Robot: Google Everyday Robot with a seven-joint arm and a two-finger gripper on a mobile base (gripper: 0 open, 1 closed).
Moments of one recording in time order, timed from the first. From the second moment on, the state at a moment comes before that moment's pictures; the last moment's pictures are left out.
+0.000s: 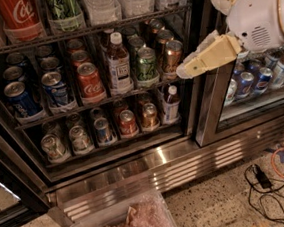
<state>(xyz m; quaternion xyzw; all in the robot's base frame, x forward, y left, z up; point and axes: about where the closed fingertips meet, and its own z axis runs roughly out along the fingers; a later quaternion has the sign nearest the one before) 0.523 -0.126 1.029 -0.48 0.71 0.08 0.51</state>
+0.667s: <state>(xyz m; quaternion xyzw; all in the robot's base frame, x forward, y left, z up) 0.503 -0.071 1.046 -0.49 0.68 0.14 0.53</state>
